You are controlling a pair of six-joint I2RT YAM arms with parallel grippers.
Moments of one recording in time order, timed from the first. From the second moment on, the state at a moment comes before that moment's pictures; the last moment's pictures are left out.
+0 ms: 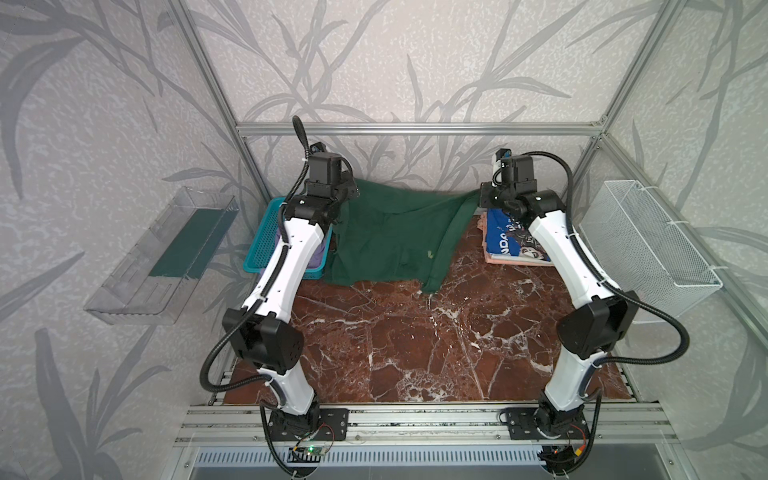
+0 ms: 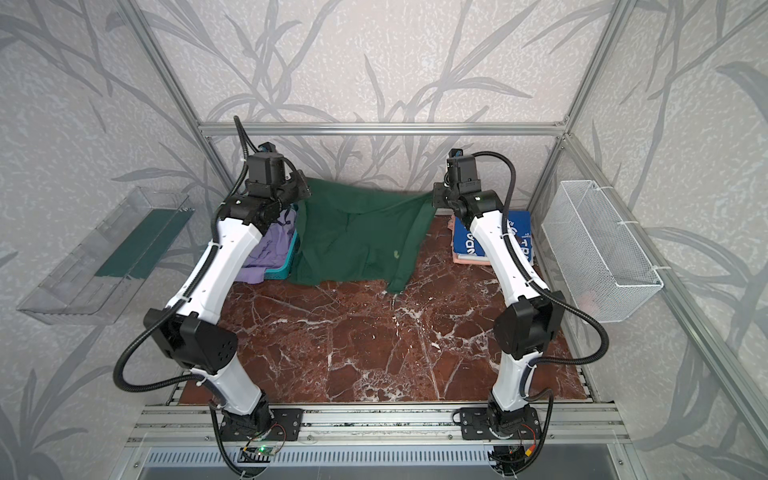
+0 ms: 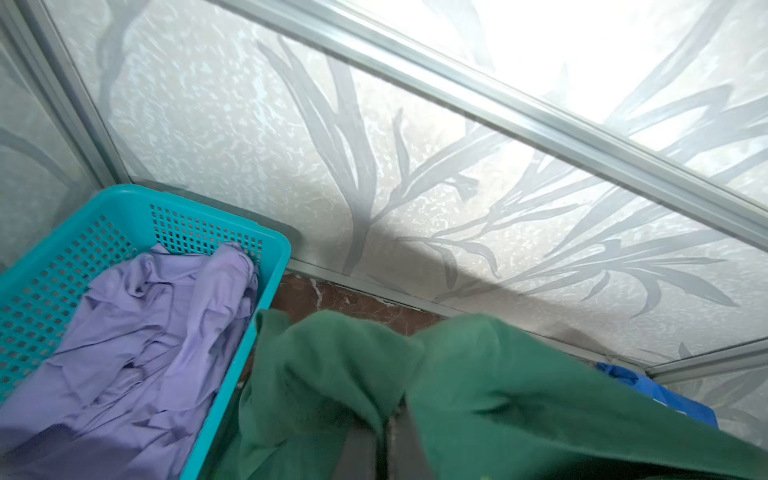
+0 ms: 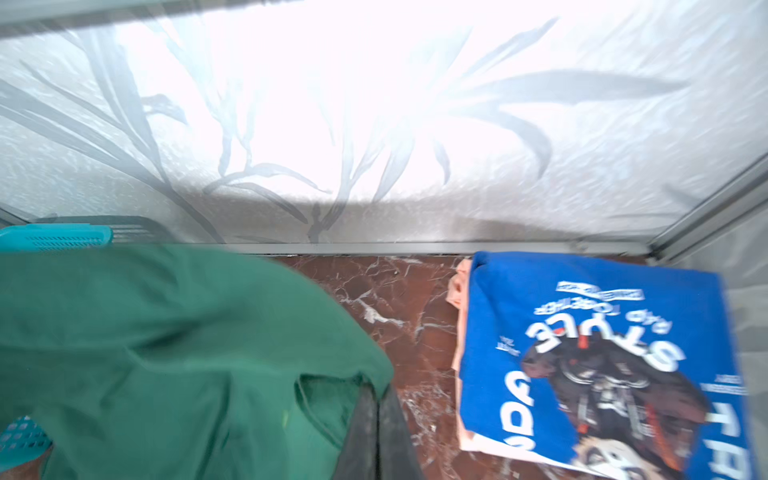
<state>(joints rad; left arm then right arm) -0.22 1.70 1.95 -0.63 -0.20 -0.43 0.28 1.82 2.03 -0.72 0.12 0.20</state>
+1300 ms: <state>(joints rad) -0.12 1.78 1.84 -0.54 -0.04 -0.49 0.16 1.86 1.80 -0.54 -0.15 0.45</state>
